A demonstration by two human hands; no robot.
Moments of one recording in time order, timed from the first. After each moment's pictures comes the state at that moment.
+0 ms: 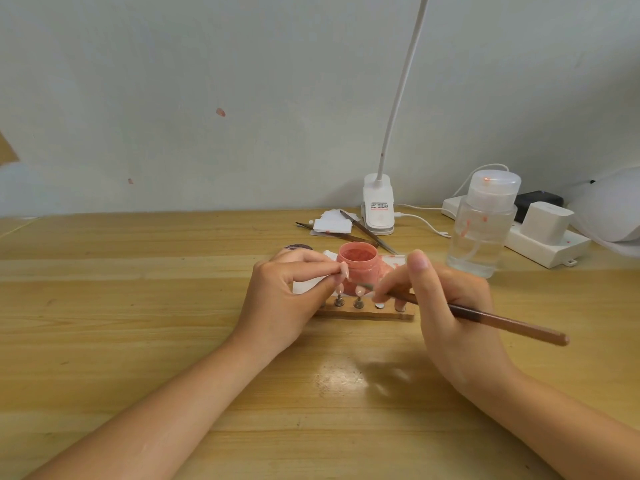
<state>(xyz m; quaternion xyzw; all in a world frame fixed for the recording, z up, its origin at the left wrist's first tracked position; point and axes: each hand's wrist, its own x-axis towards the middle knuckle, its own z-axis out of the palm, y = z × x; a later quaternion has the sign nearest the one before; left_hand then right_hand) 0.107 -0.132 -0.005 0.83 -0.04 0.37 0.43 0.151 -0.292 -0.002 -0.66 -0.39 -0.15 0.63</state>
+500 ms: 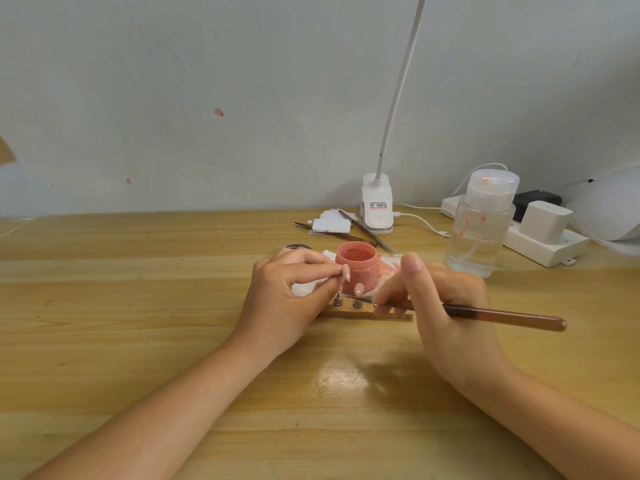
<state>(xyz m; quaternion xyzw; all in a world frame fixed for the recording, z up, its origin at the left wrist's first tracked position) 0.106 -0.133 -0.003 0.84 -0.05 0.37 0.39 0.153 -0.292 -0.002 -0.67 -0.40 -0.16 0.60</state>
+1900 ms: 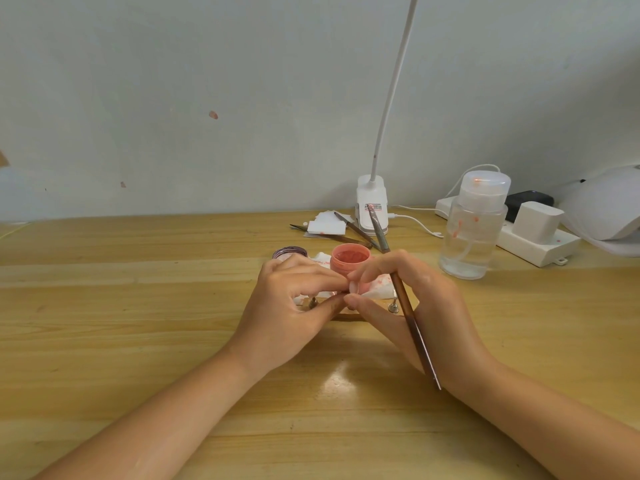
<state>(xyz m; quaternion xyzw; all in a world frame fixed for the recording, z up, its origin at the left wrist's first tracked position) 0.103 -0.137 -0.003 0.87 -0.09 0.34 0.34 0.158 -0.289 0.001 -0.71 -0.47 -0.23 0.47</state>
